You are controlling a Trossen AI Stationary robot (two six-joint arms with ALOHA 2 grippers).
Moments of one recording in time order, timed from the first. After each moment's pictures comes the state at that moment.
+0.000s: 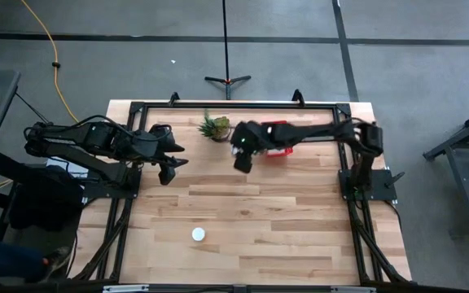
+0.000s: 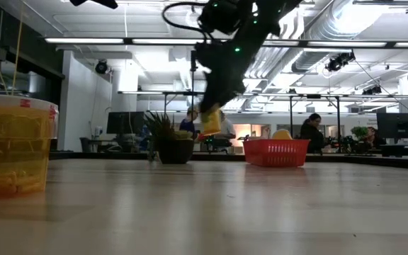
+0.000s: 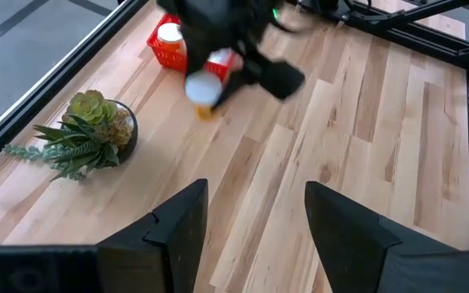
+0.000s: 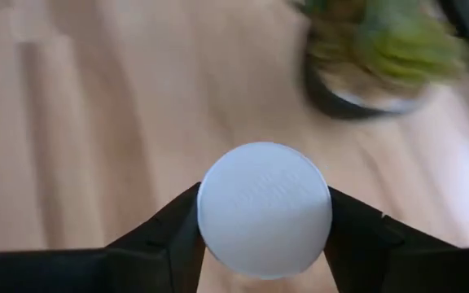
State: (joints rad) left arm -0.17 1.00 1.24 -0.97 -0.35 -0.47; right arm -0.17 1.87 1.41 -0.49 0.10 0.09
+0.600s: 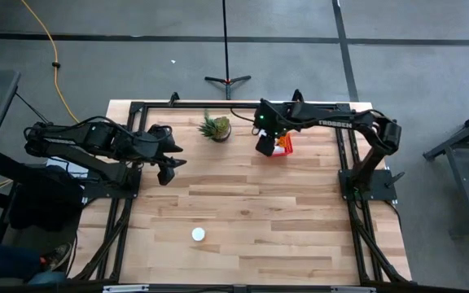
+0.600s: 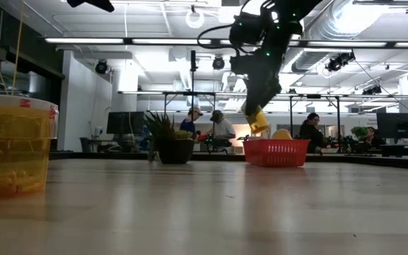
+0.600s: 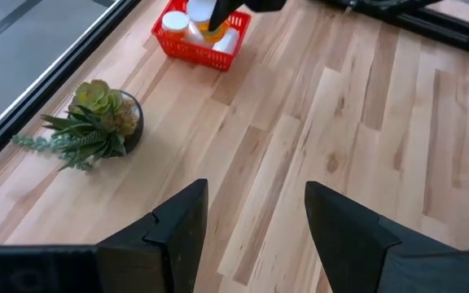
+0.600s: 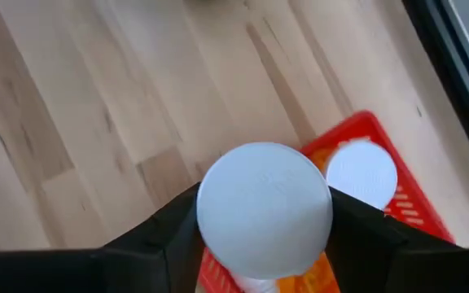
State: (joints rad) left arm -0.17 1.00 1.24 -1.00 -0.35 -0.47; right arm -0.38 1.71 1.34 -0.78 0.06 0.06
